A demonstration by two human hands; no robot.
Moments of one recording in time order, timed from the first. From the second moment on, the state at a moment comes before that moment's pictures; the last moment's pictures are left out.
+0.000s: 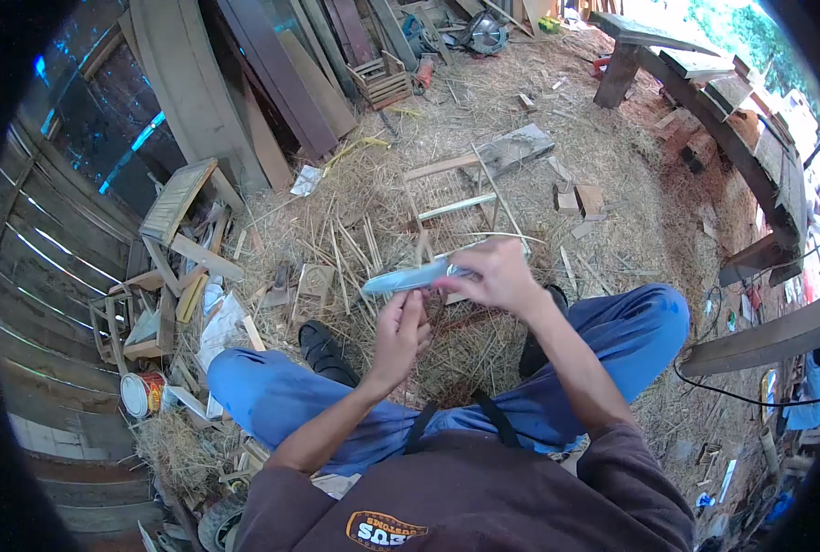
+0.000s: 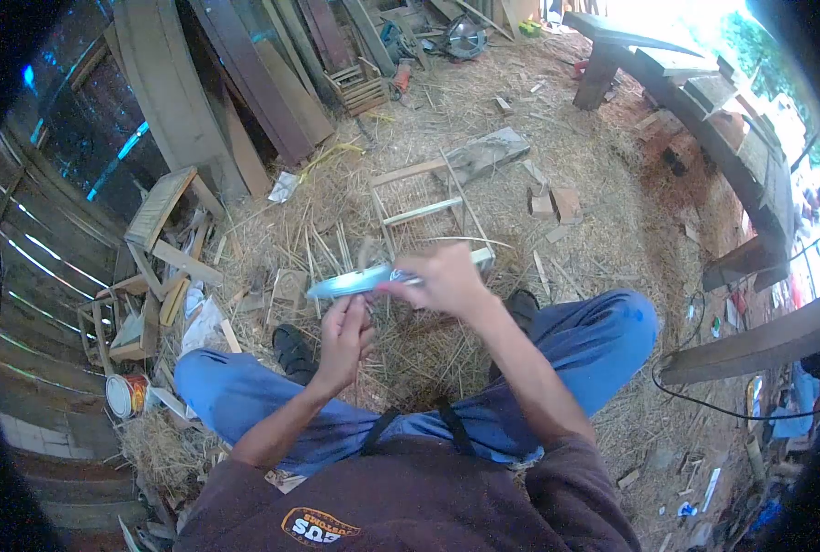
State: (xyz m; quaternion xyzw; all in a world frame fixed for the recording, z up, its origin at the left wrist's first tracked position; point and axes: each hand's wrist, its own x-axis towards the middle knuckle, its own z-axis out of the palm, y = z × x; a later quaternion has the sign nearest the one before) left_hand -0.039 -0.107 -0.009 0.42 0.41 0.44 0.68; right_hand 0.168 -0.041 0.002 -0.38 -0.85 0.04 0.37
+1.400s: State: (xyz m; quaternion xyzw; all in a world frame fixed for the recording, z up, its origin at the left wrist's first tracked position) left_hand -0.046 -0.100 -0.012 0.35 0.43 0.43 0.71; right_hand 0.159 -0.046 -0.032 -0.47 -0.80 0.15 0.35
